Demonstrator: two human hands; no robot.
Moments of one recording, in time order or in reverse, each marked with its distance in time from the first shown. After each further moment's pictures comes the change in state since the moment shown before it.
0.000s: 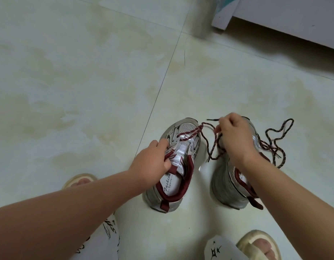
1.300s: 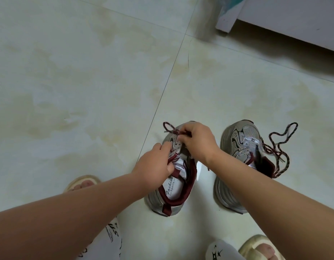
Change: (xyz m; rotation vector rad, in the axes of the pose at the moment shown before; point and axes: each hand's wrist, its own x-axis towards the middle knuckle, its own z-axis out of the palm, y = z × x) left_hand -0.001 0.000 -0.002 0.030 -0.025 0.008; right_hand 0.003 0.000 0.063 -0.407 -0.325 -0.244
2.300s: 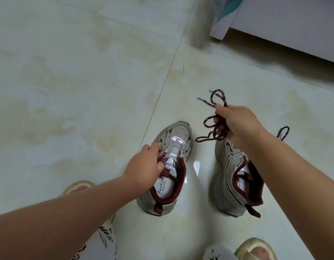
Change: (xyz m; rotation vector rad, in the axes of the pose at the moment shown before) left_hand 0.001 -0.002 -0.011 -0.052 0.043 -0.119; right_hand 0.003 -0.007 -0.089 0.734 0.181 0.382
